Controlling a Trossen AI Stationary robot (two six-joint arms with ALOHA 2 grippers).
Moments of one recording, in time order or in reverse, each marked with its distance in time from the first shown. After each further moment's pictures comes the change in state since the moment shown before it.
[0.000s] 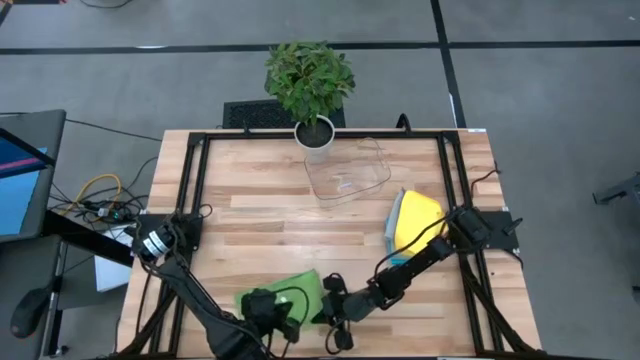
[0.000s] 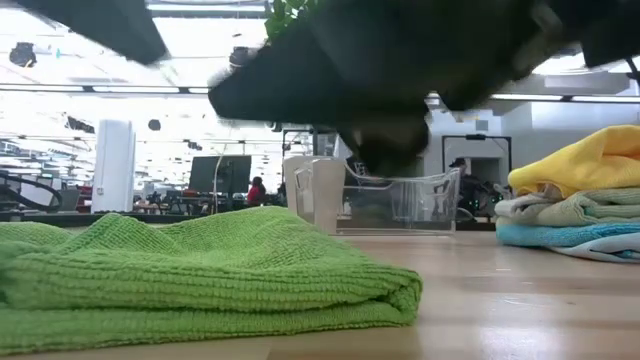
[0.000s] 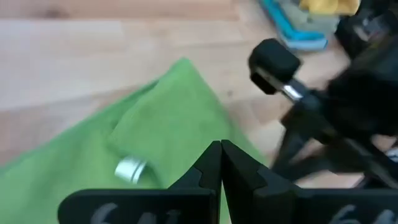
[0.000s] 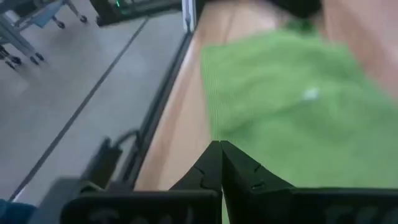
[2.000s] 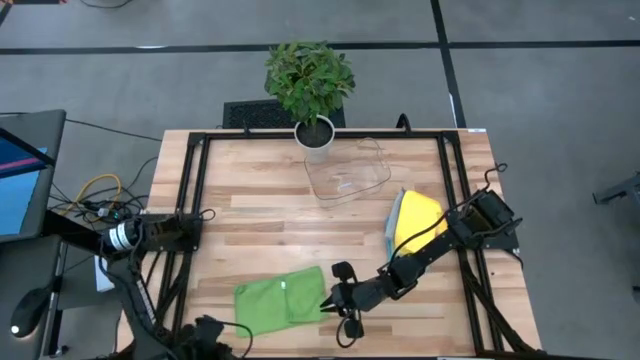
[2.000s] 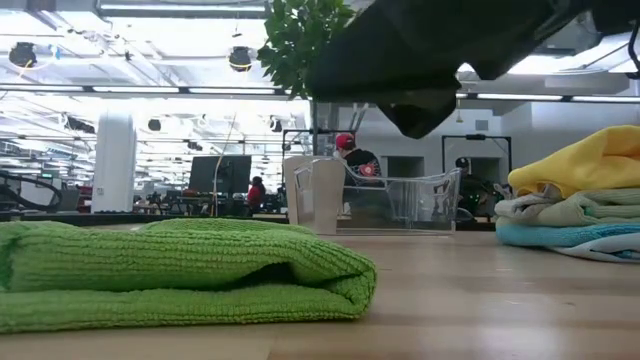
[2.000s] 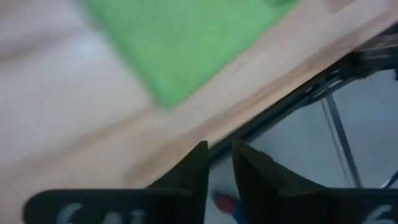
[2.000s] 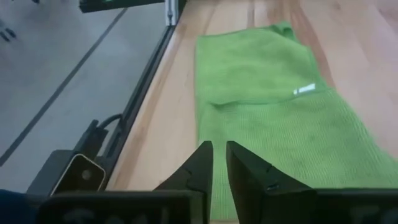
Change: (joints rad) left arm -0.340 -0.165 -0.158 0.048 0.406 -0.195; right arm -0.009 -0.203 -0.092 -0.174 0.027 -0.085
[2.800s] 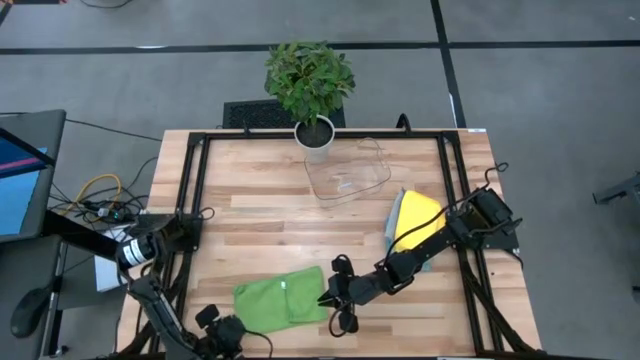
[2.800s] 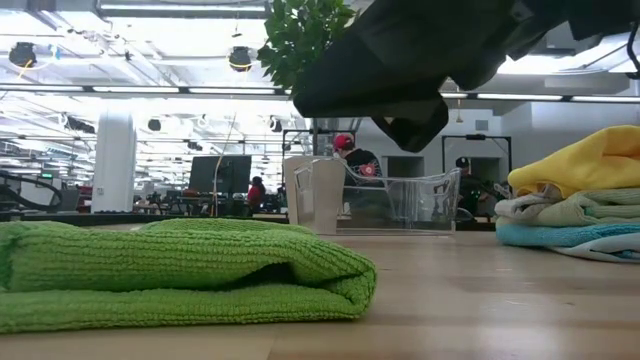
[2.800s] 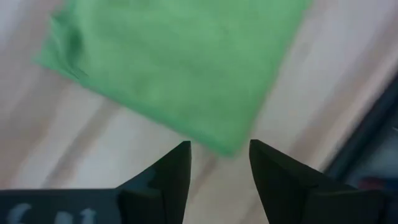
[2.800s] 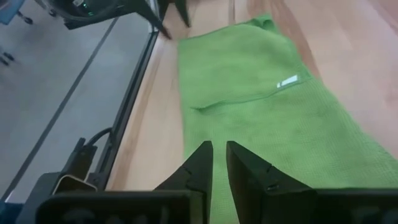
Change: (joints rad) left arm 0.079 0.147 0.001 -0.071 0.106 0.578; right arm -0.038 0.000 0.000 -0.012 -0.015 0.116
